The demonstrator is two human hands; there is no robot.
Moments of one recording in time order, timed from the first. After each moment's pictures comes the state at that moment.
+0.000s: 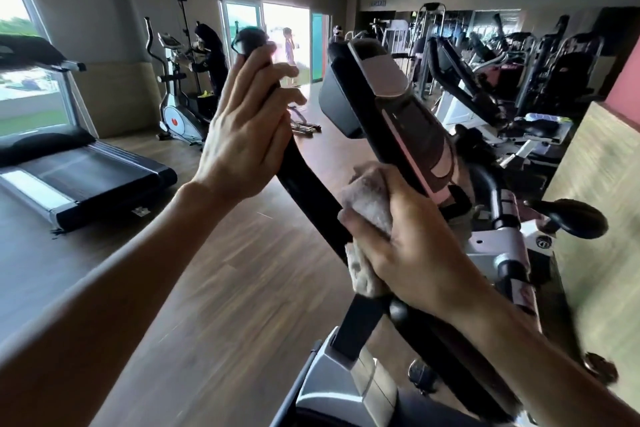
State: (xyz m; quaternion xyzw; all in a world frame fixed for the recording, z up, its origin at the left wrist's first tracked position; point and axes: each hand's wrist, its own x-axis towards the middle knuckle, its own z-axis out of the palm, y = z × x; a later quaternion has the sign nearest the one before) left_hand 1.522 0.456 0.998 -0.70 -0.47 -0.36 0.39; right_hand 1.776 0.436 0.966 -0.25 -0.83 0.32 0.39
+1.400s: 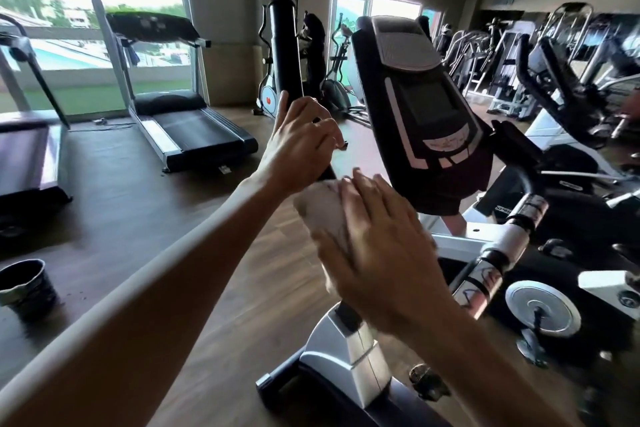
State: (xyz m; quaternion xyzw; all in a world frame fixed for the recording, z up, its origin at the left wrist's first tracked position) left_hand 1.643 0.433 0.940 -0.57 -0.69 -0.36 0.25; right_hand 1.859 0.417 0.913 -0.22 -0.94 0.02 0.25
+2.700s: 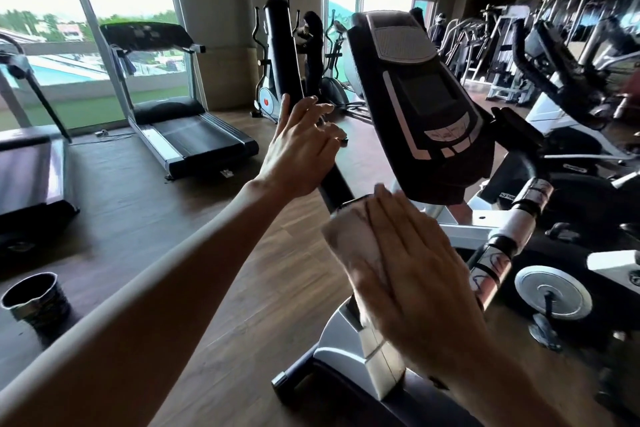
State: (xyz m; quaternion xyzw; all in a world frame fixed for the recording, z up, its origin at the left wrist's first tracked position) left_hand 1.644 0.422 0.939 -0.60 -0.71 -0.30 0.24; right_hand 1.890 0.414 0.885 -0.20 -0.93 0.03 0.30
